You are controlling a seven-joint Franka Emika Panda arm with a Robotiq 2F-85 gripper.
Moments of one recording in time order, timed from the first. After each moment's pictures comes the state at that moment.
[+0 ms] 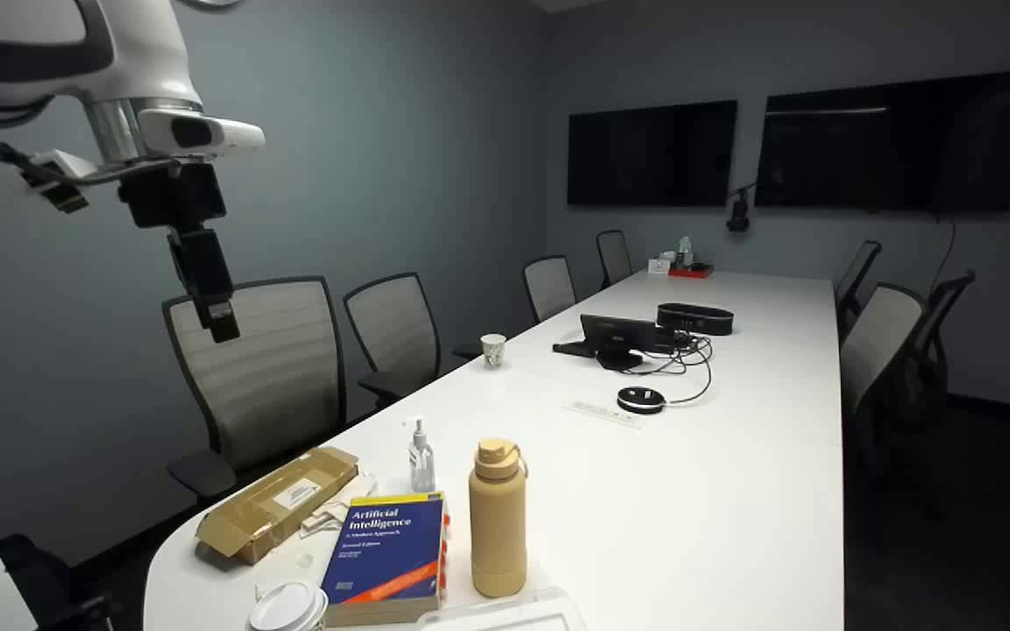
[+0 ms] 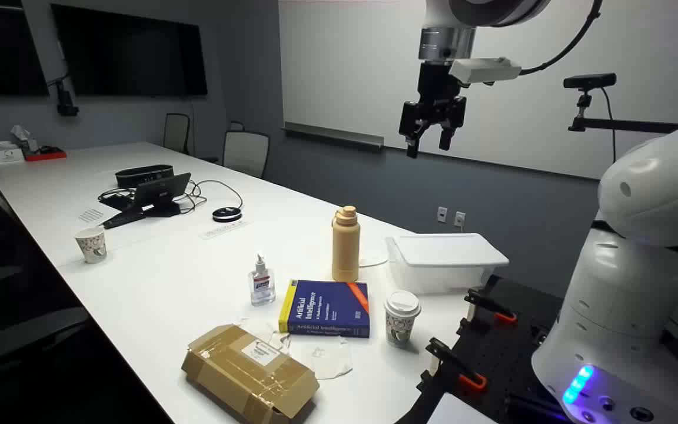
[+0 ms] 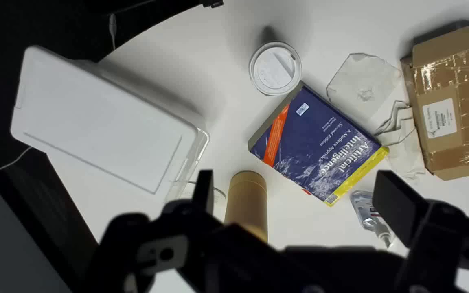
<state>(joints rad) -0.12 -0.81 0.06 -2.68 -0.08 1.98 0.22</state>
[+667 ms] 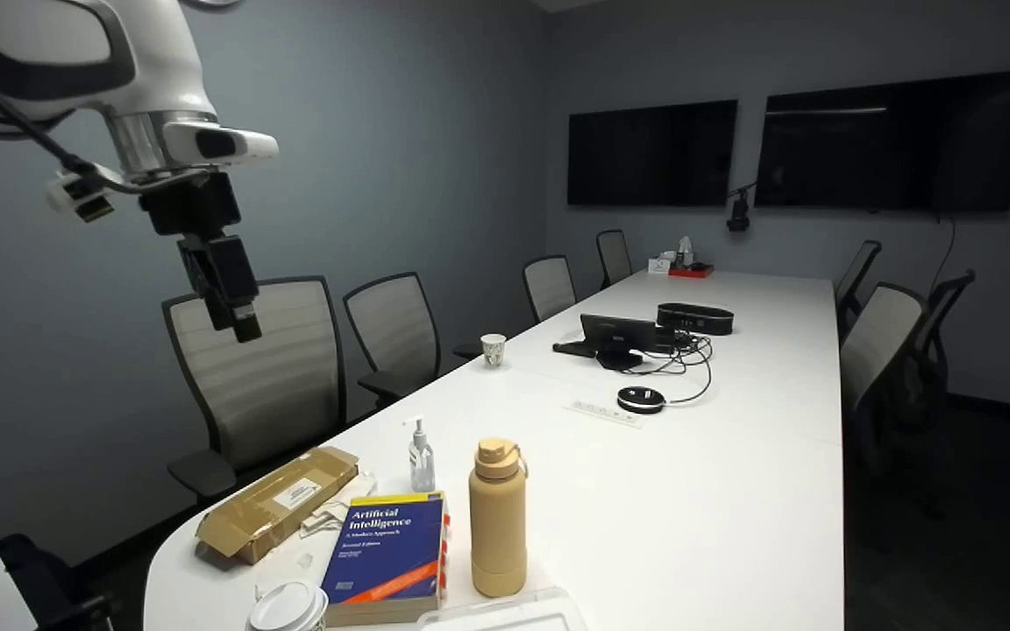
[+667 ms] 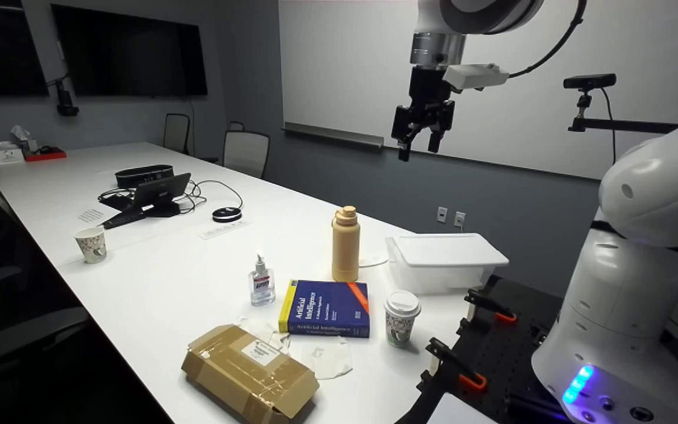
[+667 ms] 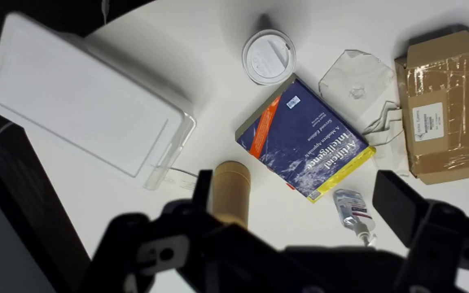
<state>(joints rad) -0.10 -0.75 0.05 -2.67 -0.08 2.06 0.16</state>
